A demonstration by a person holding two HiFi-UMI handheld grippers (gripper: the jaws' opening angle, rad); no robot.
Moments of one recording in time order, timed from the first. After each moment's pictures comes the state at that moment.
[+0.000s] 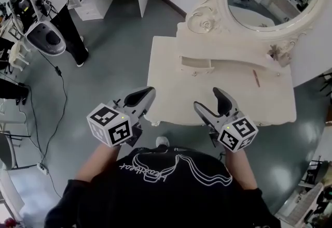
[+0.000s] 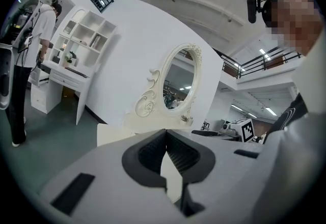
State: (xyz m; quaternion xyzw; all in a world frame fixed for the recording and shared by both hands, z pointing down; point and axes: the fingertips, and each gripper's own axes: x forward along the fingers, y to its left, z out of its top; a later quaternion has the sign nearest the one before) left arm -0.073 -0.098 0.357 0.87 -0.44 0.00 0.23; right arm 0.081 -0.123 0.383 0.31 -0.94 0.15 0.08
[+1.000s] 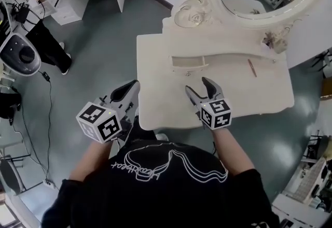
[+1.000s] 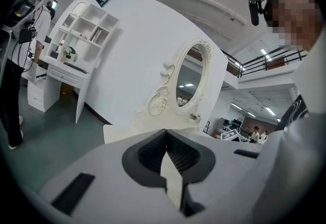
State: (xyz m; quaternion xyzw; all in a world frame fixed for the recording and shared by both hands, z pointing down) left arm -0.115 -0.173 0.399 0.87 -0.43 0.01 0.24; right arm 0.079 -0.217 0.510 0.43 -0.87 0.15 0.20
